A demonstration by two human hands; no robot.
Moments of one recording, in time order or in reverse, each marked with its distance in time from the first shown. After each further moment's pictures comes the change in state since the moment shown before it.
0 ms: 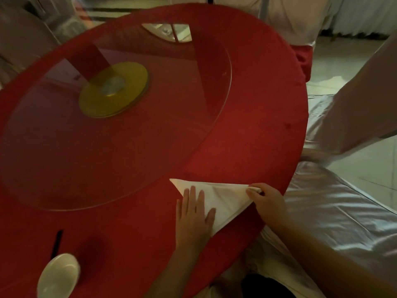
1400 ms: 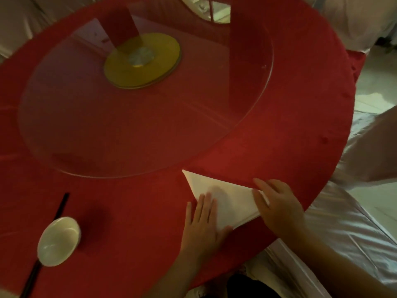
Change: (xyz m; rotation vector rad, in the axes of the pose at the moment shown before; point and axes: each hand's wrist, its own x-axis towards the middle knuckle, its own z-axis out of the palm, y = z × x) left_hand -0.020 0.002 0.016 0.072 -0.198 0.011; right_hand 0.006 -0.043 -0.005 -0.620 -0.009 -0.600
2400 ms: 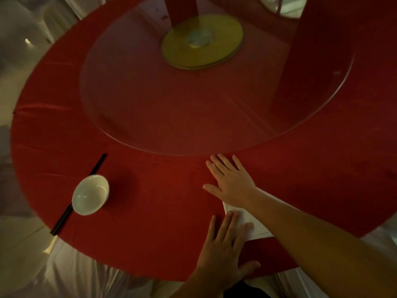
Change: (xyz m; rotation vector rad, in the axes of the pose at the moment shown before) left_hand -0.037 0.027 0.007 -0.002 -0.015 -0.026; right_hand 0.093 -0.091 0.125 -0.278 -0.546 -0.694
